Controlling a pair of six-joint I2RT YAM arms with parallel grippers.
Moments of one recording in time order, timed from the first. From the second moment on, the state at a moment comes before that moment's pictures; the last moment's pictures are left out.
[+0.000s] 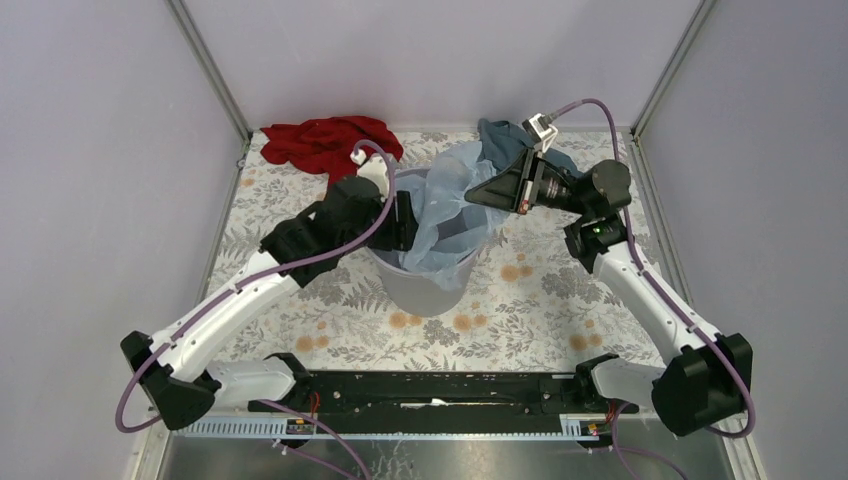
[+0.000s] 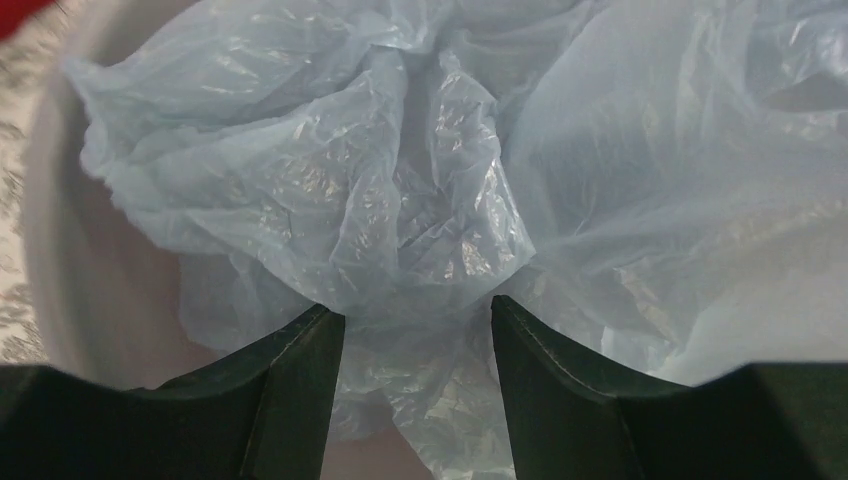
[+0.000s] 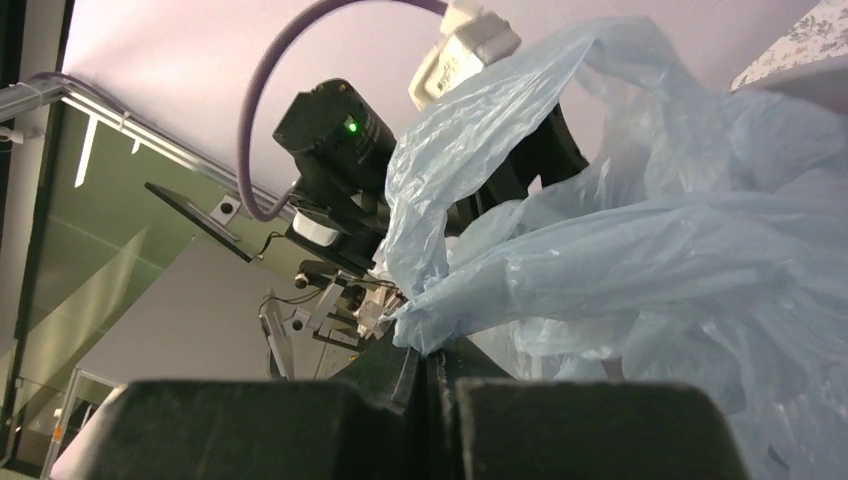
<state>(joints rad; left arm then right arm) -0.78 1.19 1.31 -0.66 -0.13 -0.51 0.34 1.18 0.96 0.61 -1.02 1.32</state>
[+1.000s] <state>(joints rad) -0.64 1.48 2.08 -0.90 0.00 -0.45 0.46 1.24 1.04 0.18 -1.05 0.95</state>
